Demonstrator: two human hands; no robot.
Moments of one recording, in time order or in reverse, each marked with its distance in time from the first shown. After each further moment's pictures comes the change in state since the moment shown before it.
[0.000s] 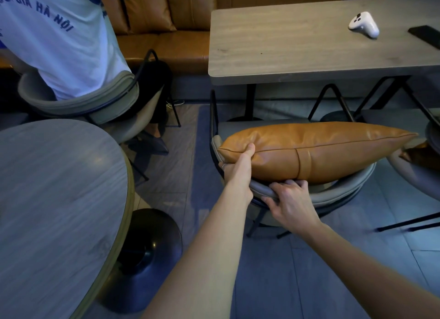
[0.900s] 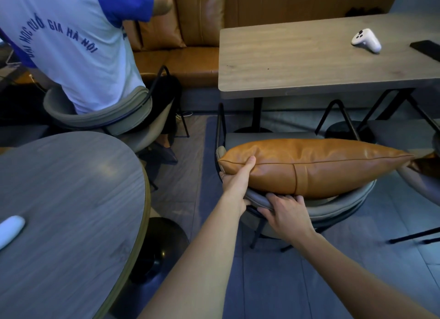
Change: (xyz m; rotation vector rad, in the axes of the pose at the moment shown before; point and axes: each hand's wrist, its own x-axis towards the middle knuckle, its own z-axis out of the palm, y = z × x) left_hand -0.015 0.016 -0.032 0.123 -0.042 0.011; right_hand 0.000 -0.035 0.007 -0.031 -0.033 0.042
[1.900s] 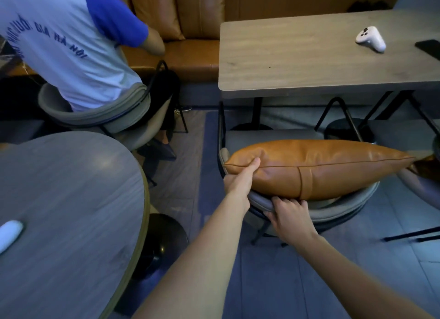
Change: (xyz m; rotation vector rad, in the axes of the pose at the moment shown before) left_hand 0.019 0.006 0.011 -0.057 0.072 -0.001; right_hand 0.008 0.002 -0.016 -0.091 -0.186 0.090
